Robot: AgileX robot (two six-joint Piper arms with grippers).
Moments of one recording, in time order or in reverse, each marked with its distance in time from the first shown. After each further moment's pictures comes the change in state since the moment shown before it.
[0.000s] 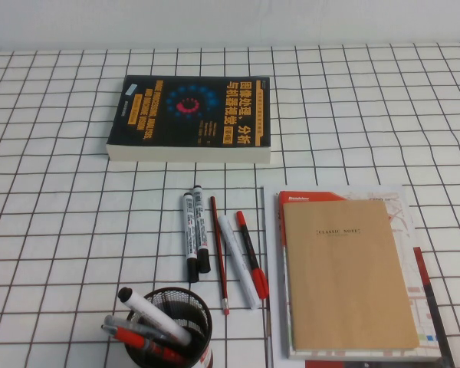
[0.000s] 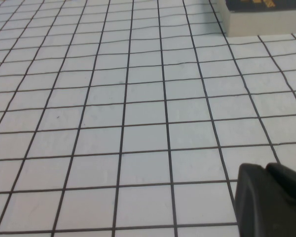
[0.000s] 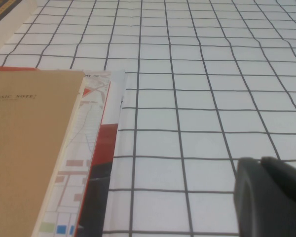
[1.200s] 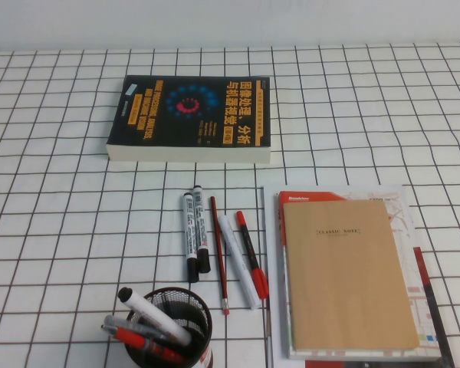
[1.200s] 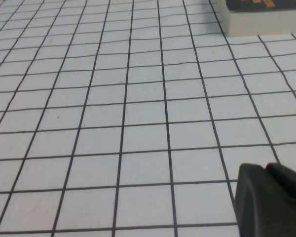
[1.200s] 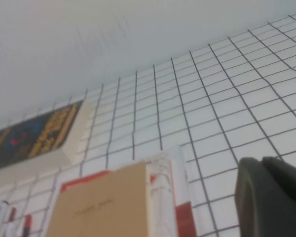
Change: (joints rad) right arm 0.000 0.000 0.000 0.342 -0.154 0.000; left arm 0.000 0.000 0.000 0.000 0.000 0.000
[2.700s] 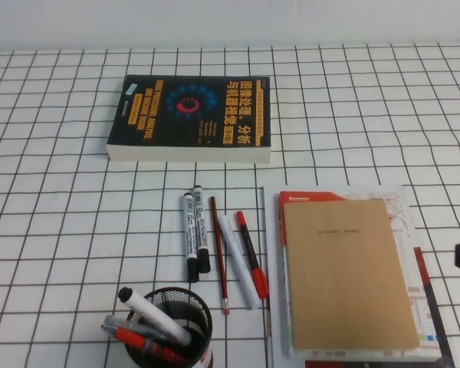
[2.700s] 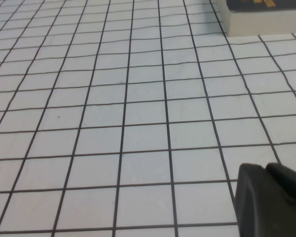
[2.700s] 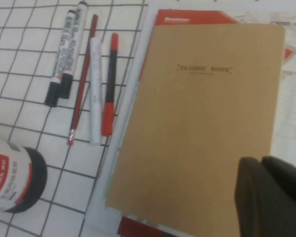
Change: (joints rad) right arm 0.108 0.865 -0.633 0.209 0.513 -0.306; left arm 0.000 0.000 0.000 0.000 0.000 0.000
